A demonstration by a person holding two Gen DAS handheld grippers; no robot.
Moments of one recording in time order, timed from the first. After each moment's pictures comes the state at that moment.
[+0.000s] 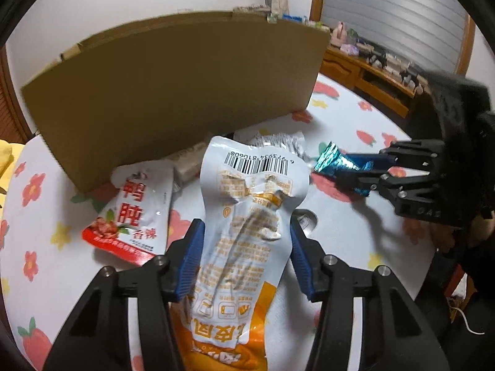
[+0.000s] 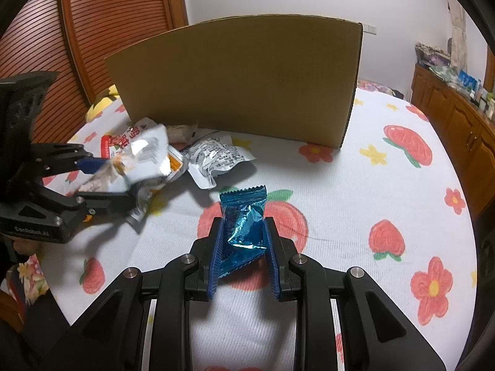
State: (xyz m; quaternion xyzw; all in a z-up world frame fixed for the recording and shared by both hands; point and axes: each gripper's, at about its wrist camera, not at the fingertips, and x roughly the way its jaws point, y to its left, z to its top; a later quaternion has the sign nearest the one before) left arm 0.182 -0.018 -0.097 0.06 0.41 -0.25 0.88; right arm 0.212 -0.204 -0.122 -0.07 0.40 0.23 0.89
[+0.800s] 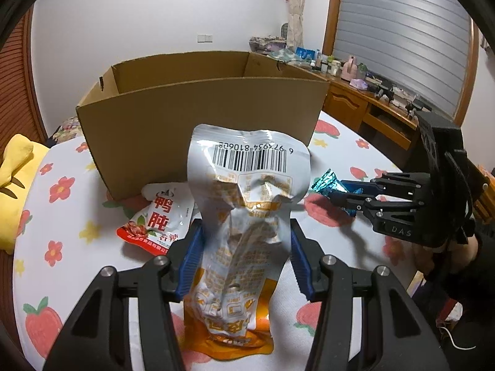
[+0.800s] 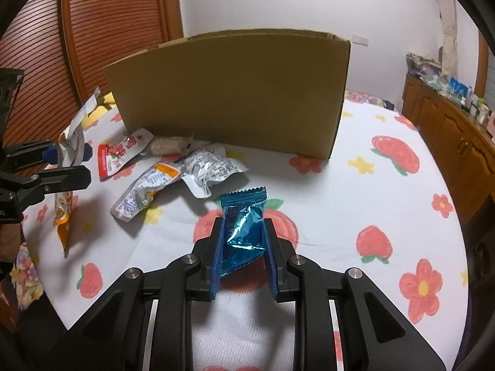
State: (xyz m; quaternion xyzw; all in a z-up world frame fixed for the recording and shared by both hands) left arm 0.156 -0.007 -0.070 0.02 0.35 -0.22 0.91; right arm 0.204 -0.206 -0.117 -0.07 0.36 0.21 0.91
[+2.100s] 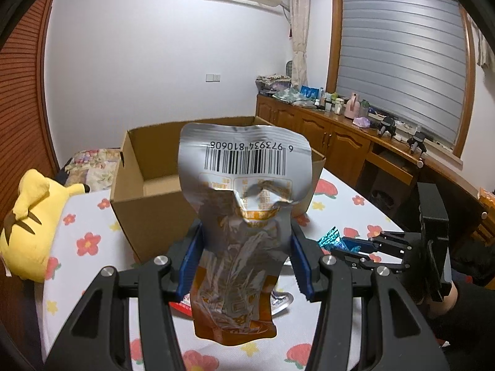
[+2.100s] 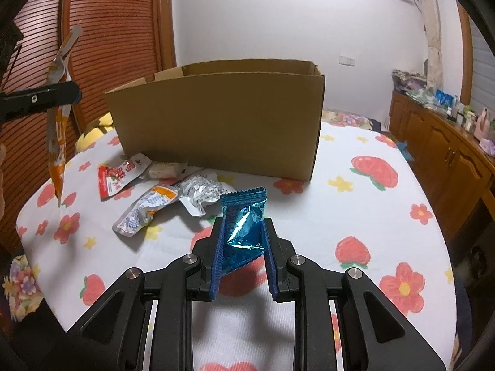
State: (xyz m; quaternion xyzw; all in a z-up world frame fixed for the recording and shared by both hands) left arm 0.161 0.001 0.003 0.01 0.27 -0.20 0.94; right arm 0.188 -0.214 -0.100 -0.06 0.31 0.19 0.93
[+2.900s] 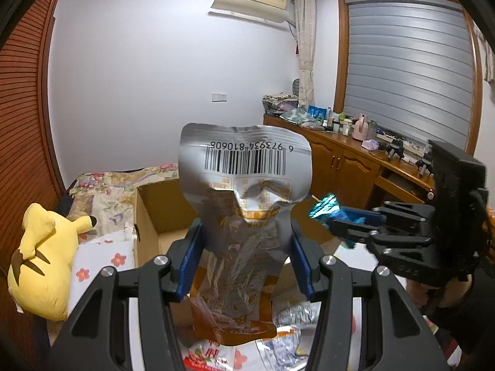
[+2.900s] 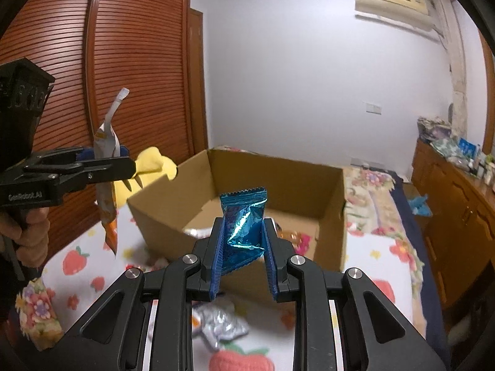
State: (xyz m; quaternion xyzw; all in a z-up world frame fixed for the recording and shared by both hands) left arm 0.232 0.014 0.064 0.00 0.24 -0.19 0.95; right arm 0.267 -0.173 0.024 -0.07 0.23 0.26 0.93
